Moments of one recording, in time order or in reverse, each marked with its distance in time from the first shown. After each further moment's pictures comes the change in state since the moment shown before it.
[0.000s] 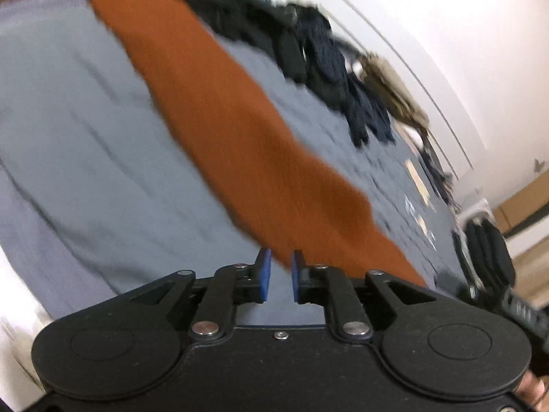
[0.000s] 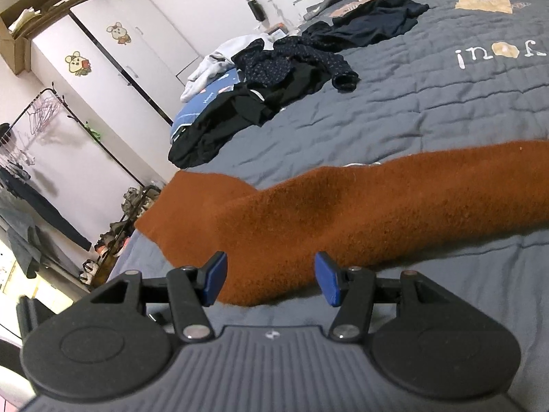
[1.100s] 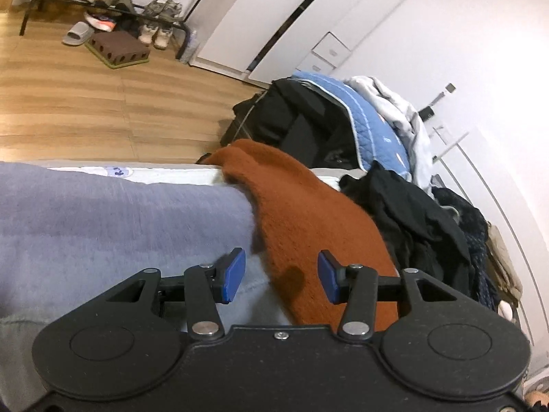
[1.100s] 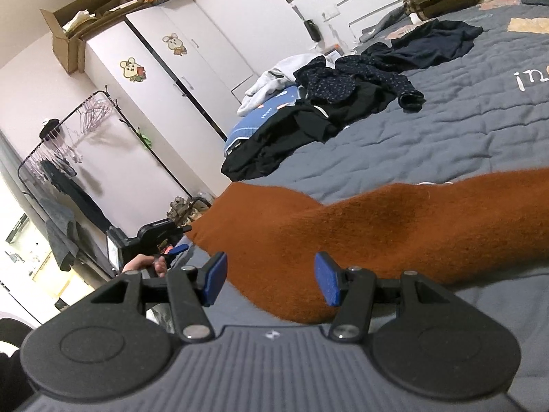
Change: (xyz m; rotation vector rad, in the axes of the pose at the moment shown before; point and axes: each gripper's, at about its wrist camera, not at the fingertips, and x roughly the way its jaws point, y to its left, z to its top) left arm 0.040 0.167 0.193 -0.254 -0.397 0.273; right arm 0.010 0.031 -0.012 -0.091 -0.081 0.170
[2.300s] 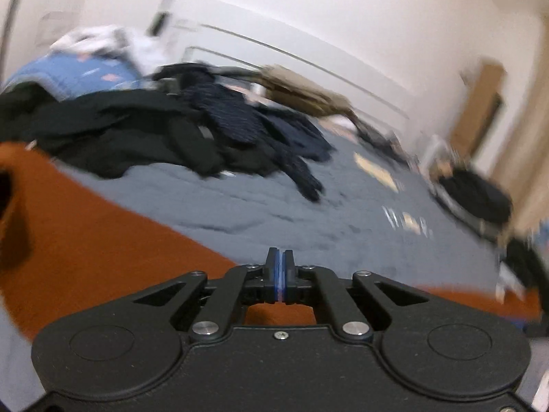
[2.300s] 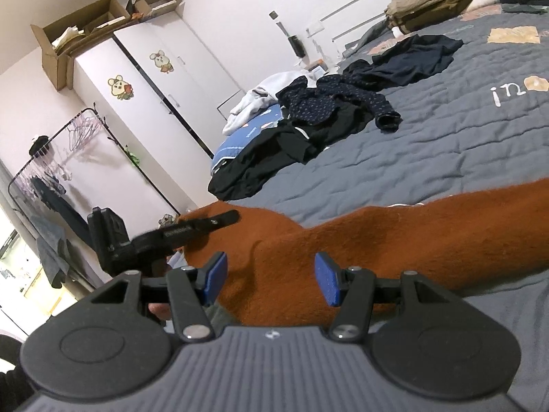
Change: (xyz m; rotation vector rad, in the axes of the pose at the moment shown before) left arm -0.065 -0.166 -0.117 0.602 0.250 -0.567; right arm -0.024 -0.012 0.015 0.031 -0.061 -0.044
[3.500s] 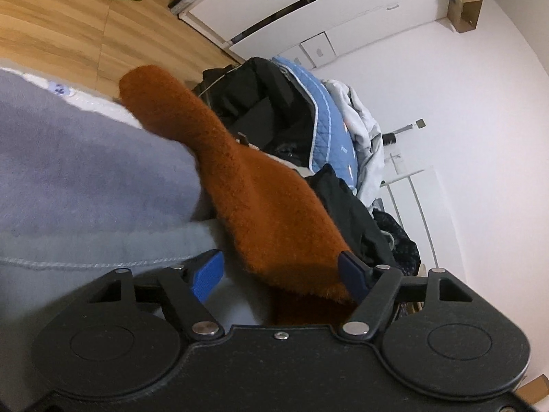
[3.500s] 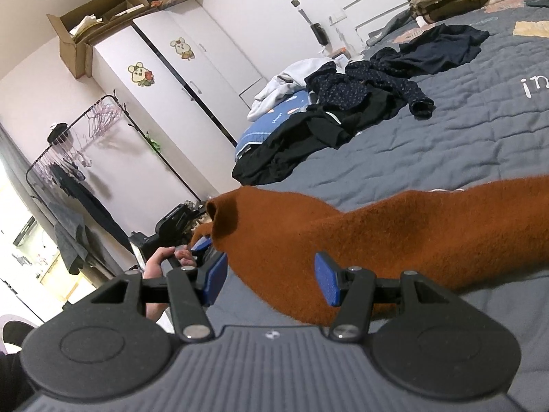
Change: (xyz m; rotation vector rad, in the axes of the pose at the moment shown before) left arm -0.046 0.207 -0.002 -0.830 -0.354 0.281; right arm 0.013 0.030 -0.012 -0.025 0.046 0.072
